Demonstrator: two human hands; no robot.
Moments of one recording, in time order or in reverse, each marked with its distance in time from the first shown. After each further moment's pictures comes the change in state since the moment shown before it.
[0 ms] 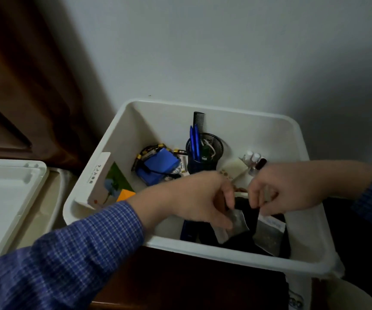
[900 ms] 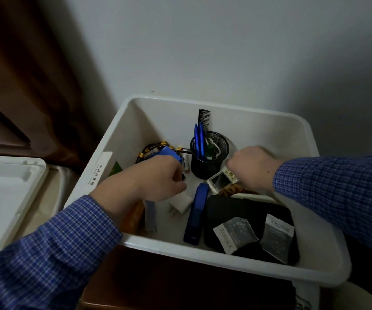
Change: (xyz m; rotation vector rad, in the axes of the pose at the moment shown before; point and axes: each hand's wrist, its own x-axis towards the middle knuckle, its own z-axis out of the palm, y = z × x) left_hand -0.028 -0.053 -0.040 0.348 0.183 -0.374; right_hand 0.105 -0.002 0.004 -0.808 0.257 0.289
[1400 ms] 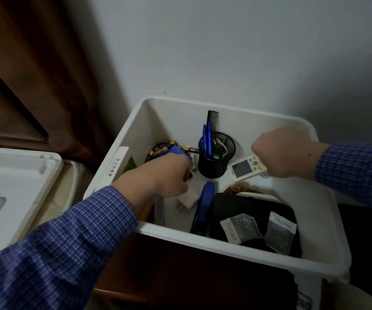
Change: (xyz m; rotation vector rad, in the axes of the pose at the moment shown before) left_hand -0.002 0.001 0.004 0.074 0.035 -0.012; right_hand -0.032 0.043 -0.022 -0.100 0.132 0.085
